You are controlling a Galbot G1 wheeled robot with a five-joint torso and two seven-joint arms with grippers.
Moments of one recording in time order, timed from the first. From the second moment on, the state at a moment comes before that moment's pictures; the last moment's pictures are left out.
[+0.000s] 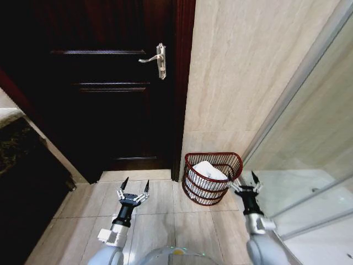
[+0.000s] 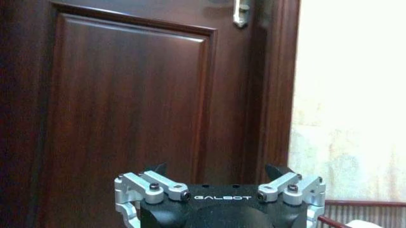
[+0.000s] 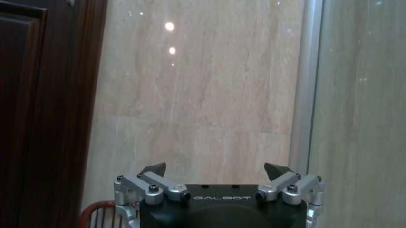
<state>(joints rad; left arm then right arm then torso) 1.85 -1.55 -0.63 -2.14 -0.19 -0.32 0.22 -1.79 1.54 0.67 2.17 0.01 0.26 -0.01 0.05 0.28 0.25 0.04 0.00</state>
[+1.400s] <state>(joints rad) 1.88 -1.46 -0.64 -2.30 -0.15 -0.27 0.08 -2.02 1.50 0.67 2.26 0.21 0.47 0.05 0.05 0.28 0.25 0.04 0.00</state>
